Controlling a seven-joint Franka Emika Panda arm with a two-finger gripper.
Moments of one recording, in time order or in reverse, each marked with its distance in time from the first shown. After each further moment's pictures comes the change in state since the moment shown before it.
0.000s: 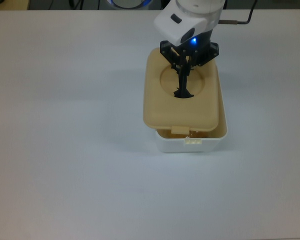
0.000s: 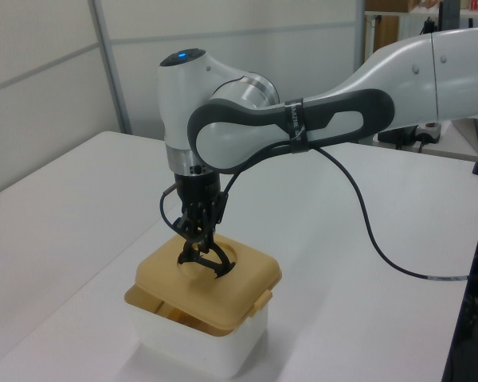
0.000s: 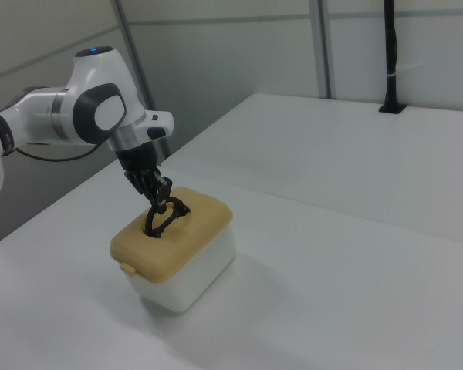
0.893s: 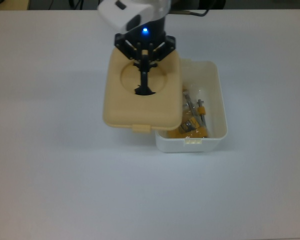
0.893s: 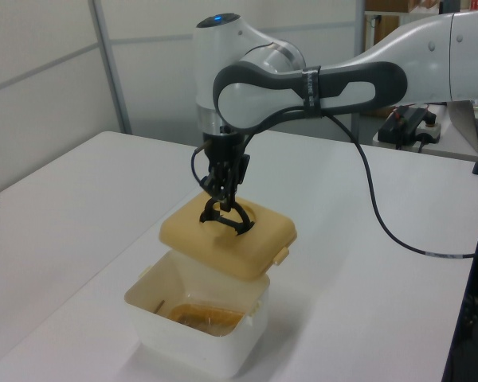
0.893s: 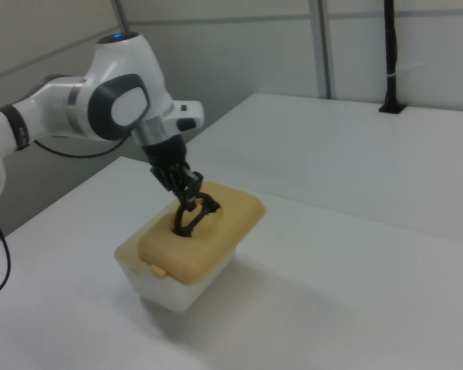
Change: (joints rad) arm -0.040 -0.066 -0.098 -0.027 0.000 0.000 -0.142
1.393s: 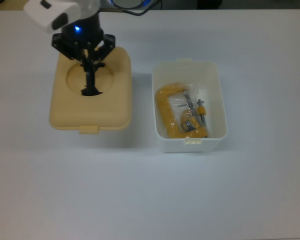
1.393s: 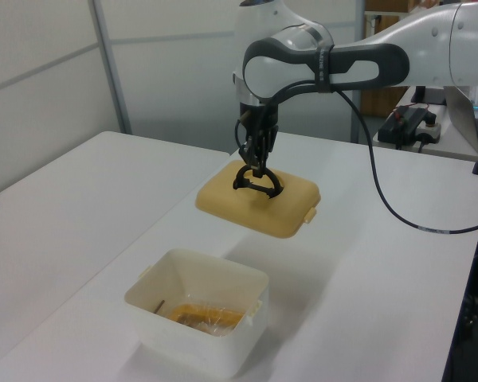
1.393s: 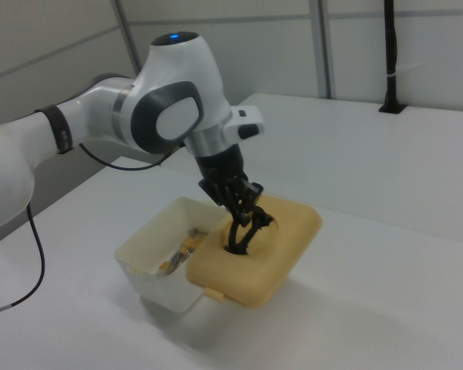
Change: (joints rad) arm -0.199 -0.003 -0.007 0.000 0.000 0.014 -0.273
